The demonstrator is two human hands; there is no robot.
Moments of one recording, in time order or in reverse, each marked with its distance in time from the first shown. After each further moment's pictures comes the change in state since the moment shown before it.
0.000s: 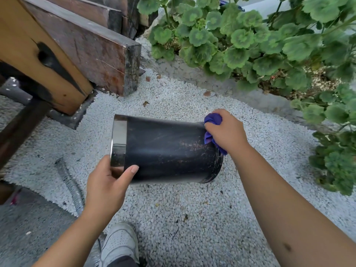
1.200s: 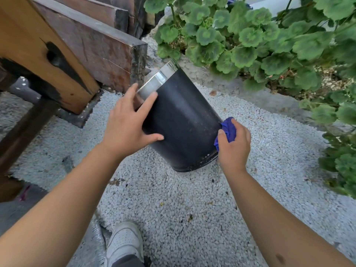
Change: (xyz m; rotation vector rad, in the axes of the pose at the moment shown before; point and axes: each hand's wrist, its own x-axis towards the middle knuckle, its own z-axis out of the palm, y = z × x) left_hand 0.123 0.024 0.023 0.664 -0.148 0.598; right_hand -0.029 0.038 0.047 0.332 0.377 0.053
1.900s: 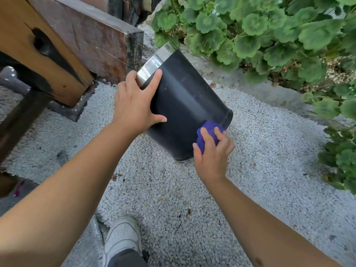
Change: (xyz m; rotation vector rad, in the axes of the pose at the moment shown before) left_hand 0.043 0.022 0.007 0.033 -0.092 -0.204; right_hand -0.048 0.027 0.035 -0.353 0.000 -0.478
